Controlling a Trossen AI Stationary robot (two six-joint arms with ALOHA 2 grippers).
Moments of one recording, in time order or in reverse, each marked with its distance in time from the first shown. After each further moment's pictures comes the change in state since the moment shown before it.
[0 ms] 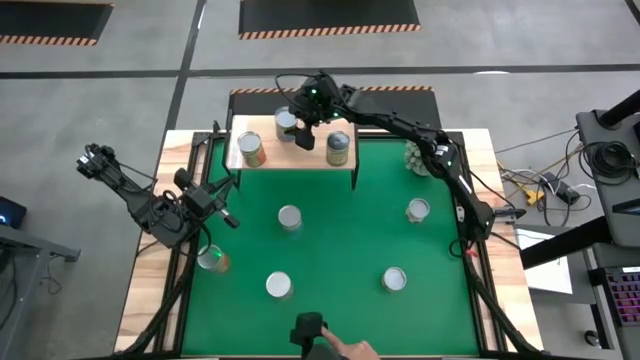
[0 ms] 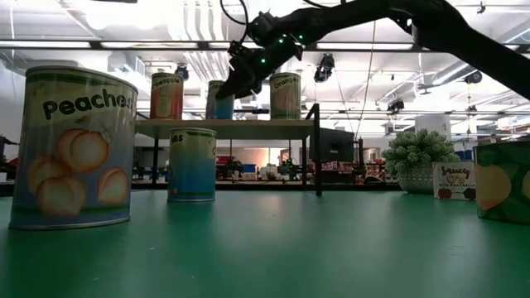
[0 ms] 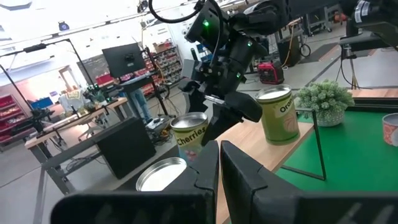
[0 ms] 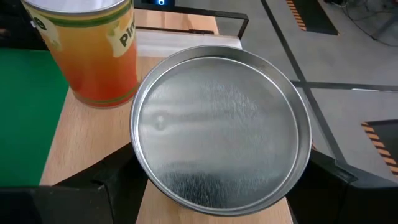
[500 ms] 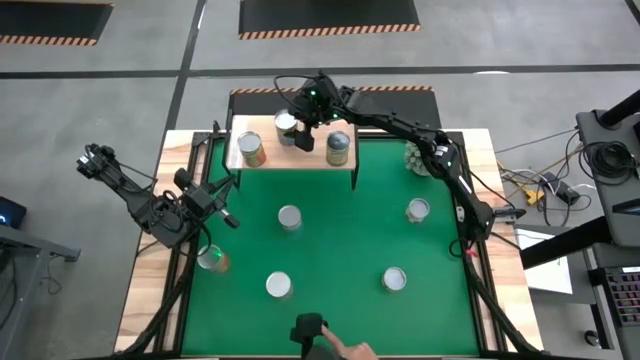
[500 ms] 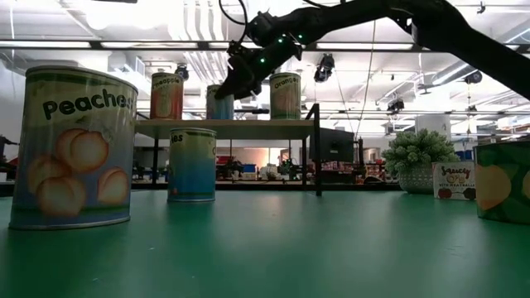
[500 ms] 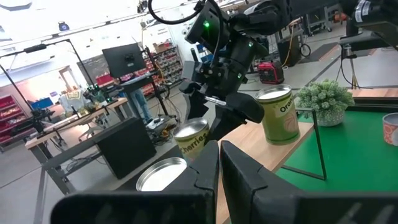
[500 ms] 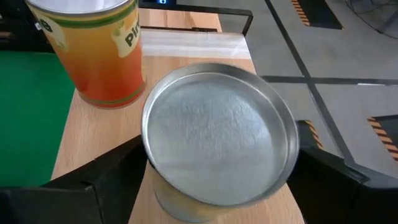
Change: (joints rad) left arm 0.000 0.000 0.000 0.001 0.000 0.003; right arm 0.004 0.000 -0.002 -0.007 0.000 0.027
